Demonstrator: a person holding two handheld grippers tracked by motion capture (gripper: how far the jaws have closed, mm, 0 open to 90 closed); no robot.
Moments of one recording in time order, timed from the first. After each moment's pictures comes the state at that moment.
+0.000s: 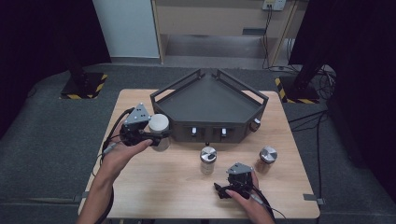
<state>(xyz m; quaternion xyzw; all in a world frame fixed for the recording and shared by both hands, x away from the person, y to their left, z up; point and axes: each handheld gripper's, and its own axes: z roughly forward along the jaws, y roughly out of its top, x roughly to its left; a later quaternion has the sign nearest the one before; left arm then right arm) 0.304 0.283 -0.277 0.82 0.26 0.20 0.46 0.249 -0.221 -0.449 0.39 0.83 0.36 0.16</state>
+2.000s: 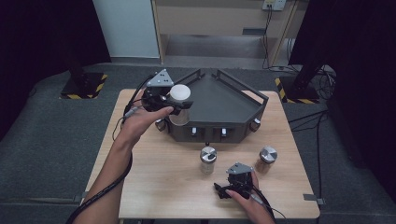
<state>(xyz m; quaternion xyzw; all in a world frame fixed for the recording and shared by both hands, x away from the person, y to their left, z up) 0.383 0.243 -0.231 0.82 0.21 0.19 0.49 0.249 -0.221 -0.449 0.39 0.83 0.36 0.16</state>
